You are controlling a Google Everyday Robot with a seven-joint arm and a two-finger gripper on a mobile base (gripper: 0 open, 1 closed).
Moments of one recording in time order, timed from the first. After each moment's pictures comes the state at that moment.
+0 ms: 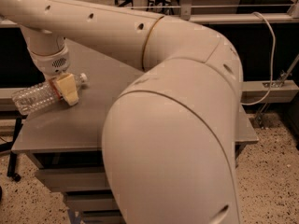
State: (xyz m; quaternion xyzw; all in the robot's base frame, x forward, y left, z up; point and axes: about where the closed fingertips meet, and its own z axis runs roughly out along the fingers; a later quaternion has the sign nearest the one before) arm 0.594 0.241 0.834 -0.92 0.39 -0.02 0.09
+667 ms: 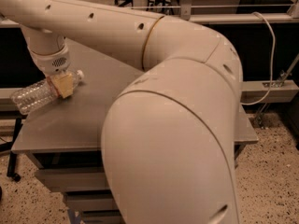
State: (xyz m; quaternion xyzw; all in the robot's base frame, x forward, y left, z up) arm 0.596 0.241 0.839 -0.92 0.39 -0.02 0.09
